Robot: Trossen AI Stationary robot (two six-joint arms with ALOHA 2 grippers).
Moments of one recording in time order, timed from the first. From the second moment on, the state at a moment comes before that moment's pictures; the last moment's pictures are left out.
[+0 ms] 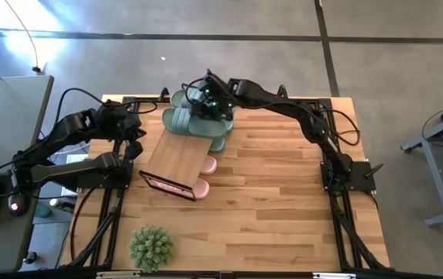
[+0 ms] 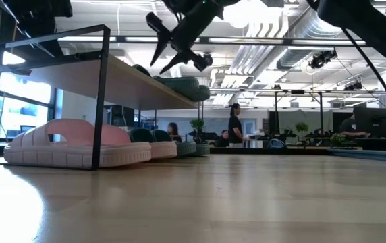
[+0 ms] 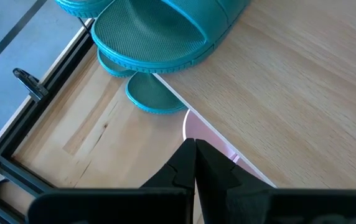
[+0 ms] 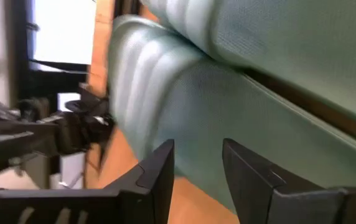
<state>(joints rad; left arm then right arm) 0.66 0.66 0.90 -1.15 -0.01 0.08 -0.31 2.25 2.36 -0.95 -0.17 1.12</state>
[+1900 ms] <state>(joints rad) 0.66 0.66 0.90 -1.10 -0.01 0.02 0.24 1.01 0.95 -0.05 -0.28 0.48</state>
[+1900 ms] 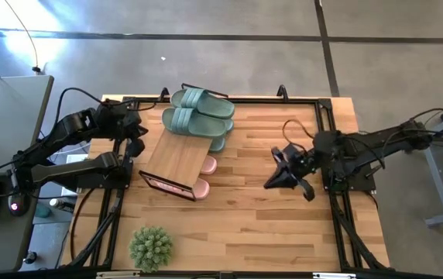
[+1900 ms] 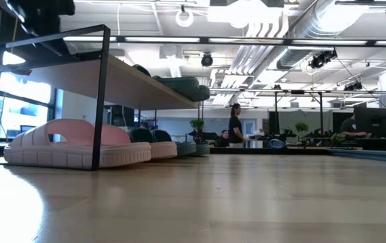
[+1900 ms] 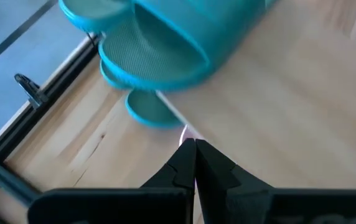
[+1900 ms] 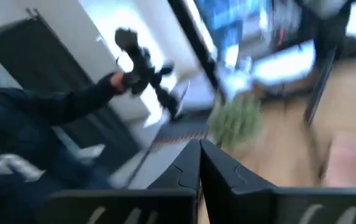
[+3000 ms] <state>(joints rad) 0.66 0.66 0.90 -0.44 0.21 -0.11 0.11 0.24 0.86 -0.19 0.15 0.10</state>
